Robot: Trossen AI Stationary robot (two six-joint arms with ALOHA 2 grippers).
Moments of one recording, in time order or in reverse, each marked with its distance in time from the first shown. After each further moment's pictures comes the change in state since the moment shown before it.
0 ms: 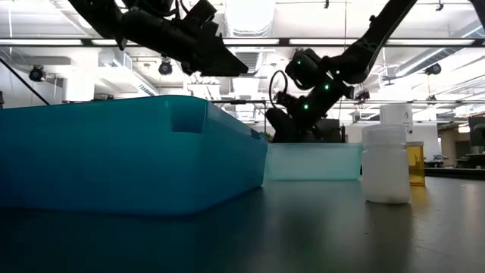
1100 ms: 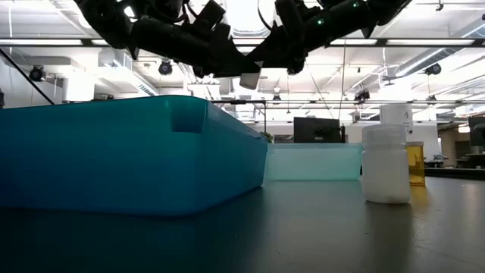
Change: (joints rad) left arm 0.001 0.100 0.015 0.166 0.040 0.021; right arm 0.348 -0.310 0.012 0.017 -0.105 -0.185
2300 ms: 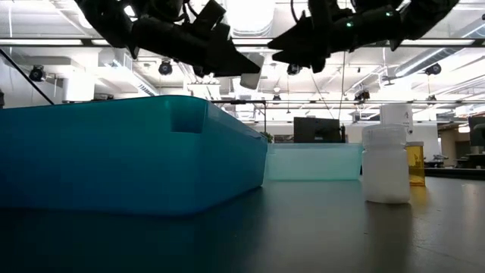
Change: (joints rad) left arm 0.000 0.000 0.005 -0.014 0.000 0.012; right arm 0.000 -0.154 -0.257 0.307 0.000 0.010
